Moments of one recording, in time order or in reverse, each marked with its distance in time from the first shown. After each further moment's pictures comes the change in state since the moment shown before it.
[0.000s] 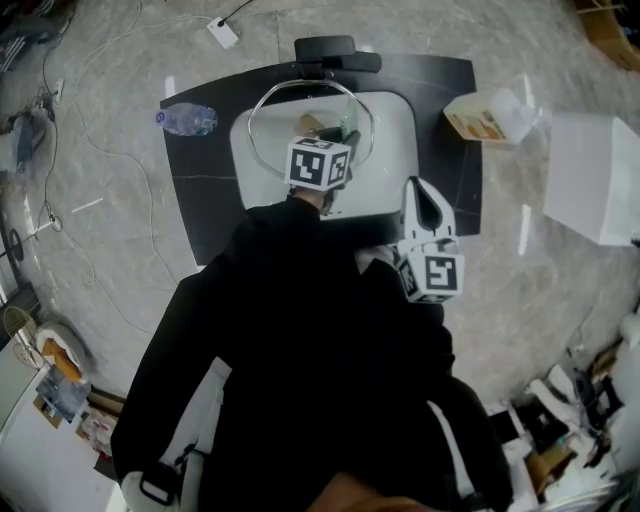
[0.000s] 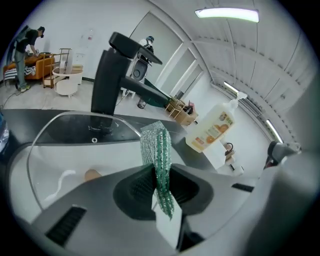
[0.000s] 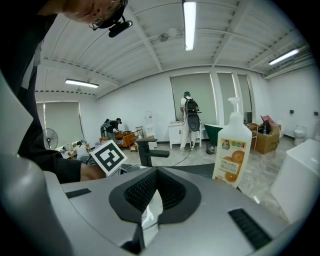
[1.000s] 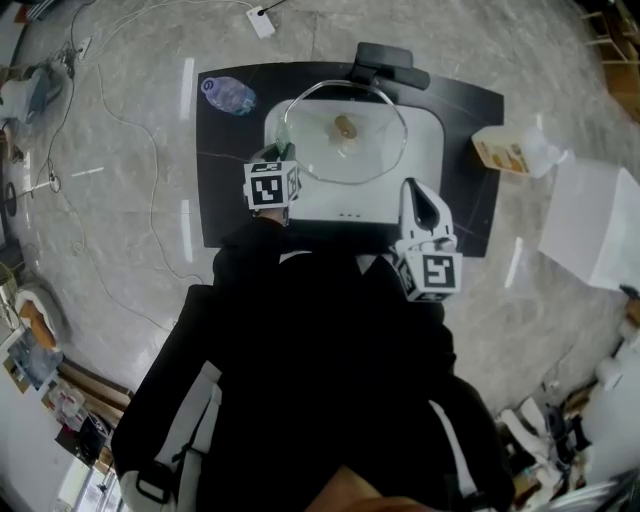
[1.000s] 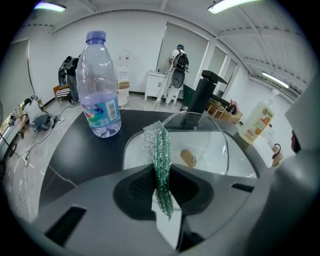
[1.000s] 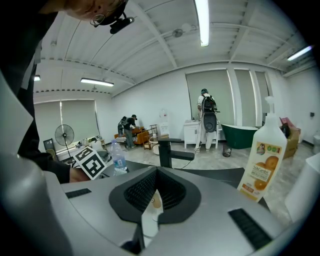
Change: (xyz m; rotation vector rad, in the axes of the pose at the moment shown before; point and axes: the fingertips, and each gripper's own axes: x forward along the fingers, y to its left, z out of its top) left arm -0.138 0.170 -0.080 -0.130 -0.065 0.492; right arm 0.031 0.066 0.007 -0.076 0.014 0.166
